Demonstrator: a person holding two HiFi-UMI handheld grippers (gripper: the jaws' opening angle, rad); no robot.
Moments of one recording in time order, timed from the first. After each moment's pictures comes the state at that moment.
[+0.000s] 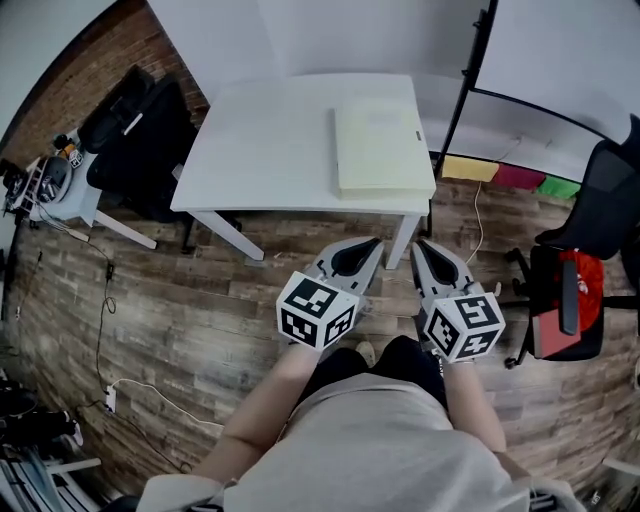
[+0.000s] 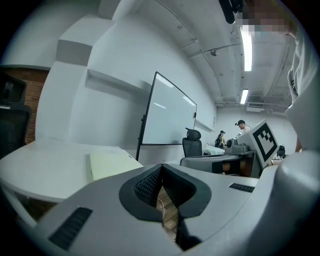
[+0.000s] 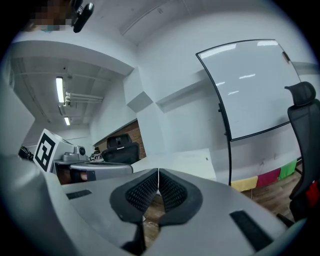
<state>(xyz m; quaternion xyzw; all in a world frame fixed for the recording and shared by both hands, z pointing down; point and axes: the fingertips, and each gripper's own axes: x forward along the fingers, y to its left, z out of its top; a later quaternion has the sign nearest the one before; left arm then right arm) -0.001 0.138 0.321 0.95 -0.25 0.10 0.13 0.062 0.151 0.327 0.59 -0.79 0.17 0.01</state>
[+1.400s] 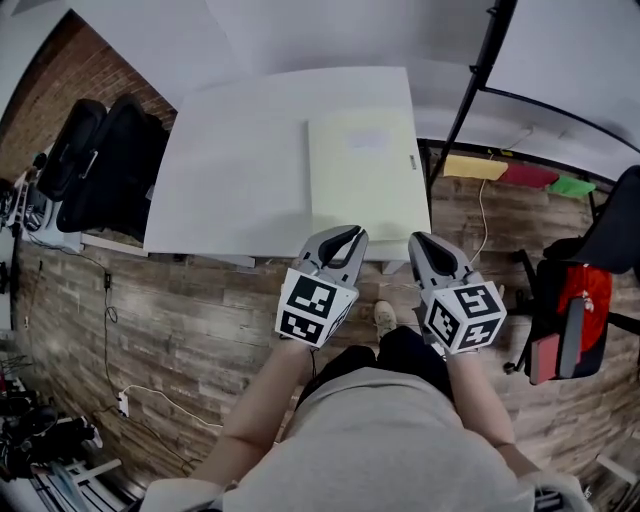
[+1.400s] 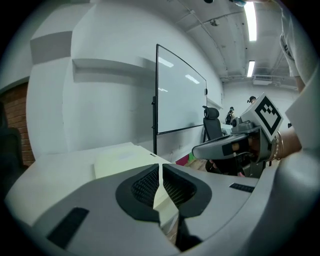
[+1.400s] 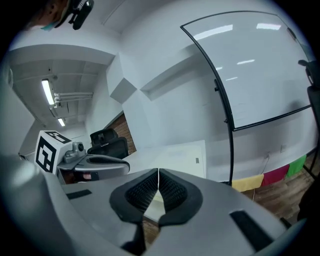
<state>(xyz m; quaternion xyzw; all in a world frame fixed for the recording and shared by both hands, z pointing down) 0.060 -0.032 0.375 0.93 -0.29 0.21 0.07 0.141 -0.007 0.380 0.58 -0.78 0.23 0.04</state>
